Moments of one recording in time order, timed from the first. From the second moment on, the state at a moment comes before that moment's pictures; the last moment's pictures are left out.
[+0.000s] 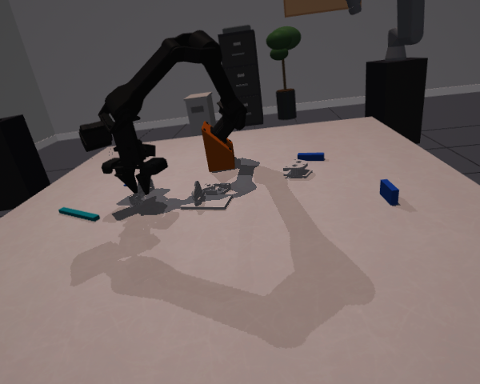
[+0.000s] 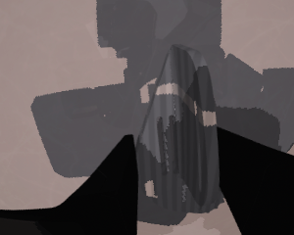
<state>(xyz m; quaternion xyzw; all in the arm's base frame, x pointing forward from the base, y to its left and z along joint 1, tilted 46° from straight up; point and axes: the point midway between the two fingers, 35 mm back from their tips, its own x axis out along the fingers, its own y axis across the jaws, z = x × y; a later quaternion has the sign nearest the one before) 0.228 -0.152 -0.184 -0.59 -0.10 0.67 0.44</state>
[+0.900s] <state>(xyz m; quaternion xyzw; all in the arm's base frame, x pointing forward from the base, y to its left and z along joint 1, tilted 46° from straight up) 0.224 -0.194 -0.138 -0.61 -0.12 0.66 0.41</state>
